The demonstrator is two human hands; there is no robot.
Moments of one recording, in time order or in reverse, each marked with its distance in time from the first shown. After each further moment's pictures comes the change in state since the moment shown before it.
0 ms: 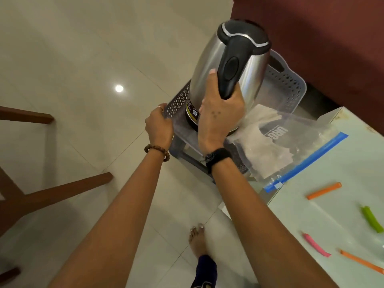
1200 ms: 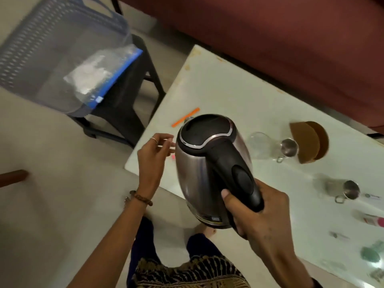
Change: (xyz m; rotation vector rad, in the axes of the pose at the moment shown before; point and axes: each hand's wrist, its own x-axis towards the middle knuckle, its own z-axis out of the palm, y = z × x) left_hand -0.376 0.021 0.204 -0.213 -0.353 0.291; right_hand -0.083 -0.138 -0.528 -0.602 -0.262 0.203
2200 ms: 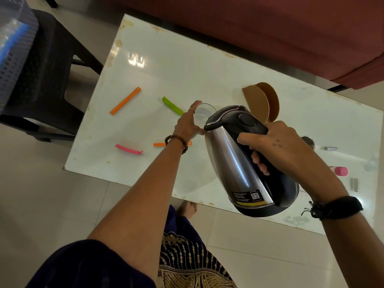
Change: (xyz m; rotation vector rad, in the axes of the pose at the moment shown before) left_hand 0.001 0.002 0.225 0.367 -0.700 -0.142; right_hand 0.067 0.070 -0.157 -0.197 -0.119 0.381
